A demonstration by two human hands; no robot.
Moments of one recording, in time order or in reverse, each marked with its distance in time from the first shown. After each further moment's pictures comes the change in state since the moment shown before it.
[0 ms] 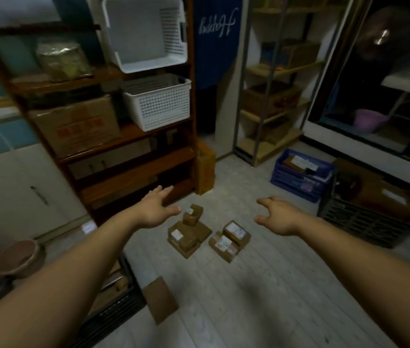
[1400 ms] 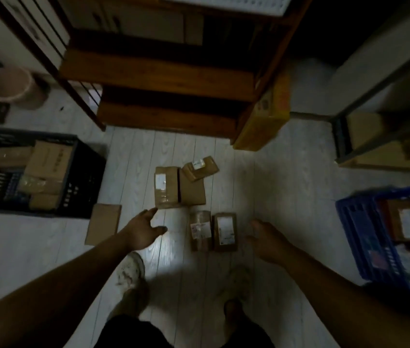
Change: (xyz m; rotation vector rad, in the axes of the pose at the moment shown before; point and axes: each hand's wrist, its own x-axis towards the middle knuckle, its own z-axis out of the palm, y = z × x) left_hand 0.422 -0.043 0.204 -0.457 -0.061 -0.795; right_hand 0.562 0.121 0.034 -0.003 -0.691 -0.217
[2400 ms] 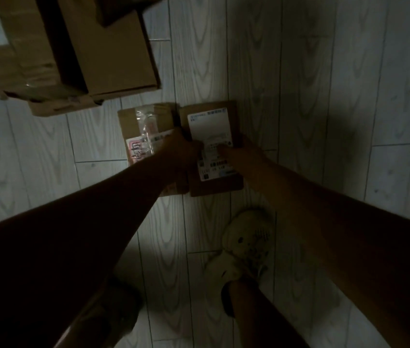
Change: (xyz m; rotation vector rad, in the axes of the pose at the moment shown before) left_hand 0.409 -0.006 0.360 -0.535 -0.138 -0.122; right_hand 0.428 0.275 0.216 0.740 -0.051 0.176
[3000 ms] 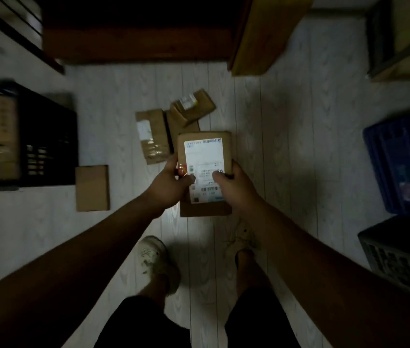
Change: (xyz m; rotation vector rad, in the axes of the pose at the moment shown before) left_hand -0.374 0.126 -0.166 -0.046 0.015 0.252; right_hand -0.363 -0.212 0.077 0.047 0.066 -0.170
